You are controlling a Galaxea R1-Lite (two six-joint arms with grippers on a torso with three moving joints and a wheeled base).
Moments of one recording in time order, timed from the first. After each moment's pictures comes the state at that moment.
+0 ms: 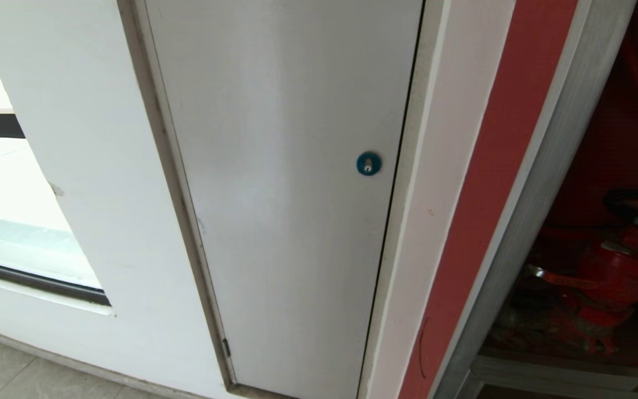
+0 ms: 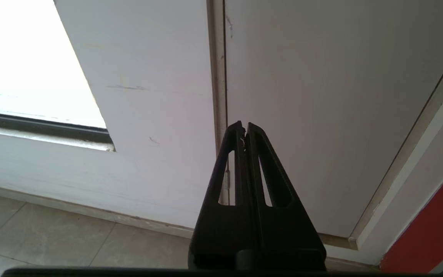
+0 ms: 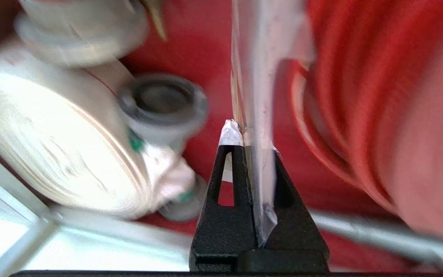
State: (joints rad) left arm 0.00 0.00 0.00 -0.02 -0.01 0.01; right arm -1.16 1.13 -0.90 -0.04 0.75 -1.77
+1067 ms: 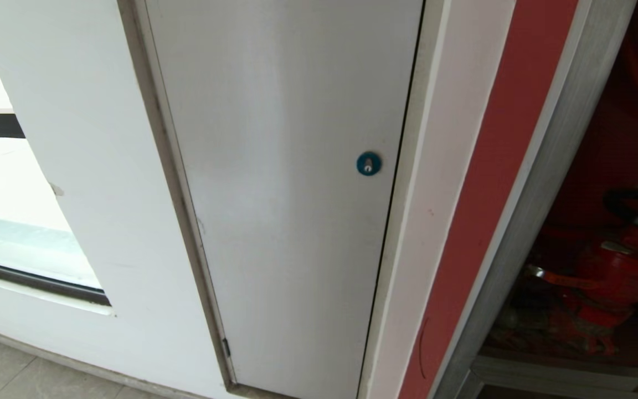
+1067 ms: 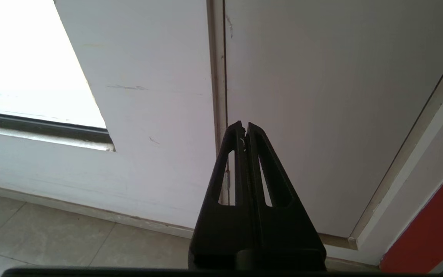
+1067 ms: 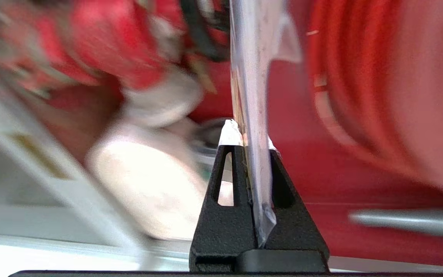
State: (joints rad) left arm 0.00 0.00 0.00 -0.02 -0.01 0.01; right arm -1.48 1.03 -1.02 0.53 1.19 -1.77
